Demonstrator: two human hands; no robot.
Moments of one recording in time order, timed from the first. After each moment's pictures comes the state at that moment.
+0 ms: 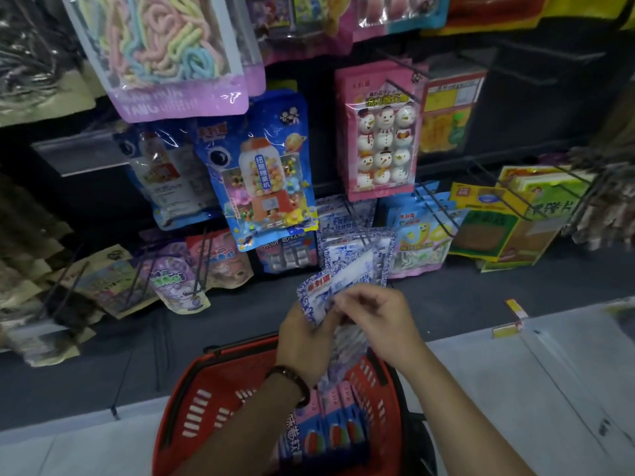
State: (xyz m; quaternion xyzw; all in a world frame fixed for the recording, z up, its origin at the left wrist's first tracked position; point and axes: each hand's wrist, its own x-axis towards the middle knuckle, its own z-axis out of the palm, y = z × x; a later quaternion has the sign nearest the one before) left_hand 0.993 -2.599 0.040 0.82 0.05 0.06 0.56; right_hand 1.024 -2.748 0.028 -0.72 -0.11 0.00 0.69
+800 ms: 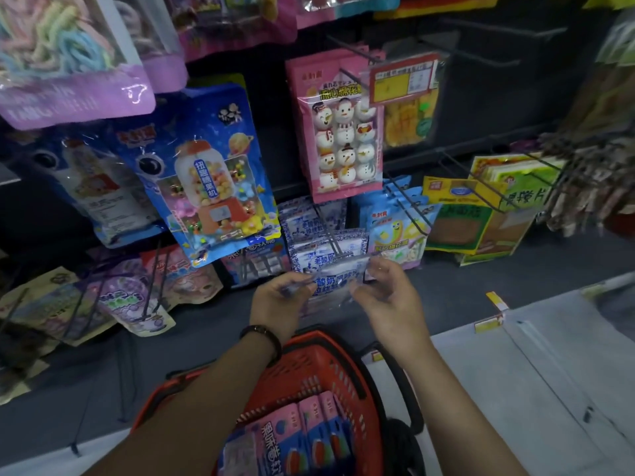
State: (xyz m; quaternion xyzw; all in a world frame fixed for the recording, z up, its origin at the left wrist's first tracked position) left_hand 1.087 -2.616 0.023 0.76 0.10 0.01 0.65; right_hand 1.062 -2.800 0.008 -0.72 0.11 -0.04 0.68
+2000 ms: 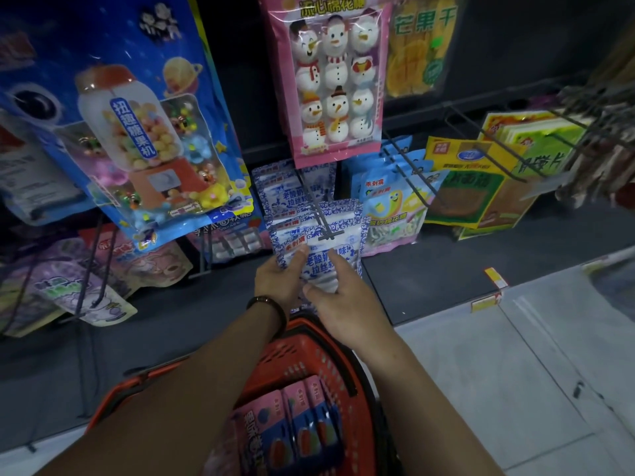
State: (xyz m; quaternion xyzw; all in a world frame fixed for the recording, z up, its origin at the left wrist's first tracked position) left_hand 1.158 -2.636 -0.055 0.73 0.24 -0.06 0.63; right_hand 1.085 -2.766 0.009 -0.79 0.09 0.15 0.59
